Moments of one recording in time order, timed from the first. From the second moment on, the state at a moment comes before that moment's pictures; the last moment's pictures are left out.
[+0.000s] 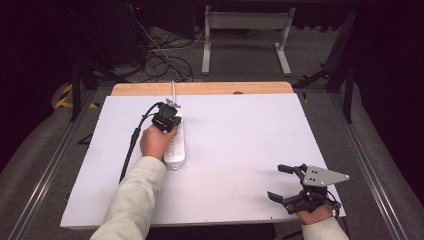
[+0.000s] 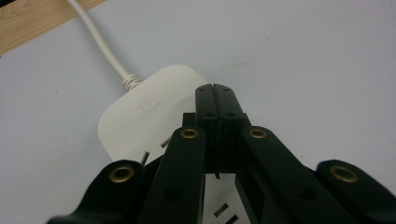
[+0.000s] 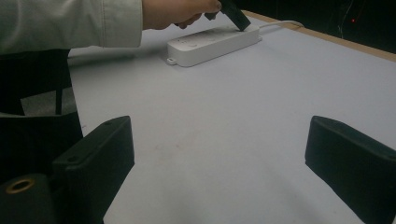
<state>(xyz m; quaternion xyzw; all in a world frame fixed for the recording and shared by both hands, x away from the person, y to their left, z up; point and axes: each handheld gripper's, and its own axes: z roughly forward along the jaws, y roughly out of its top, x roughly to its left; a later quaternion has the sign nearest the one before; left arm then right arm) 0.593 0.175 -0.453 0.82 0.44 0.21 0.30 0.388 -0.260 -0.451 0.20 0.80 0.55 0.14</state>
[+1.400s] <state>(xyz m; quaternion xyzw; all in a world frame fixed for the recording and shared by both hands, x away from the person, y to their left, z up) 0.479 0.200 -0.357 0.79 0.33 0.22 0.47 0.385 -0.257 -0.449 0.20 0.80 0.55 0.15</state>
